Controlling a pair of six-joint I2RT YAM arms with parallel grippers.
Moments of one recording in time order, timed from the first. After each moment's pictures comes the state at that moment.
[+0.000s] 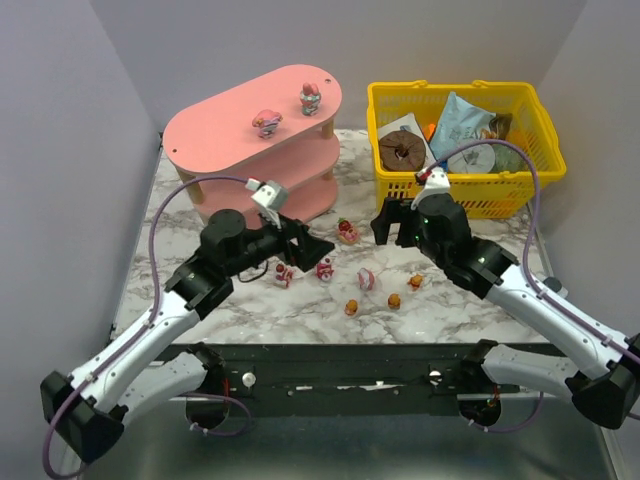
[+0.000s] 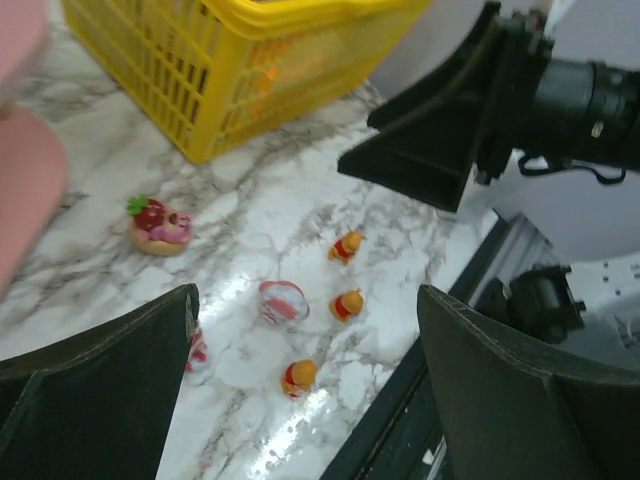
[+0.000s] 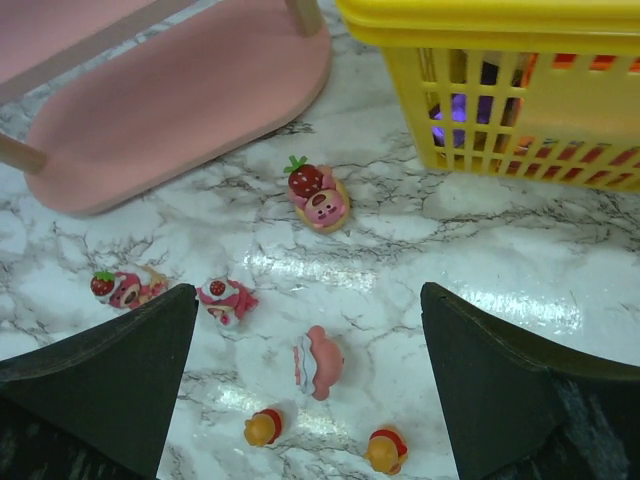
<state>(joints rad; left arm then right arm) -0.57 0.84 0.81 -0.09 0.35 -0.42 0.74 1.09 1.00 -0.37 0.35 0.41</state>
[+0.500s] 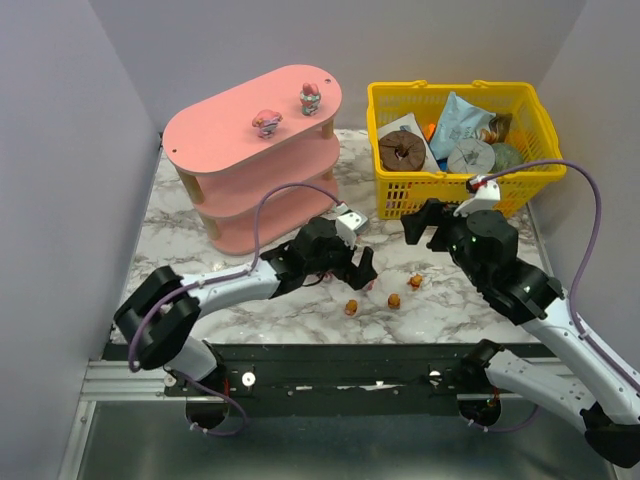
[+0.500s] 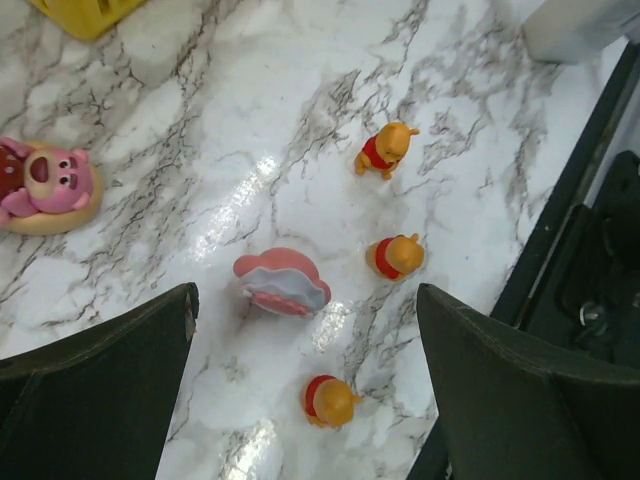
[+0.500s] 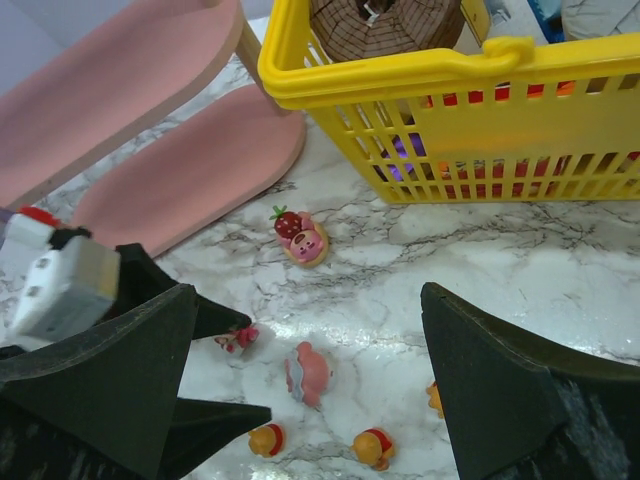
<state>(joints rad) -0.88 1.43 0.81 0.19 0.21 -0.25 0.67 0.81 0.93 -0.42 0.39 0.46</state>
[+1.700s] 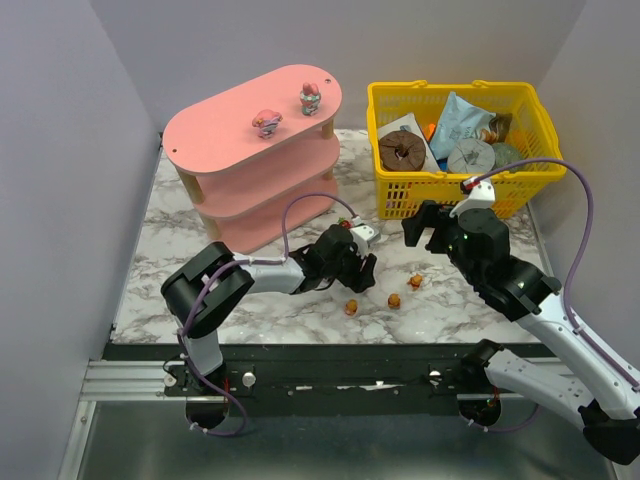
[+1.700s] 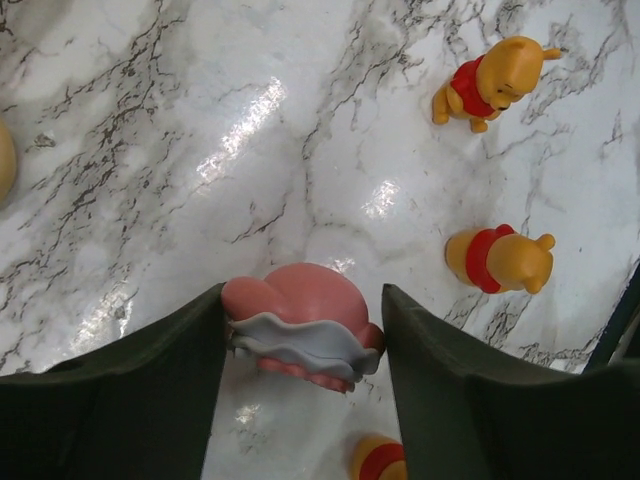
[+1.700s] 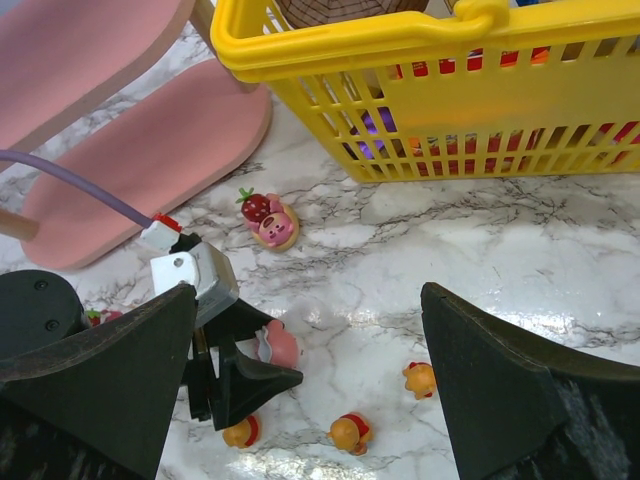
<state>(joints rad) -0.88 1.77 0.87 0.29 0.23 -0.22 0.66 0.83 0.93 -0.47 0.43 0.46</state>
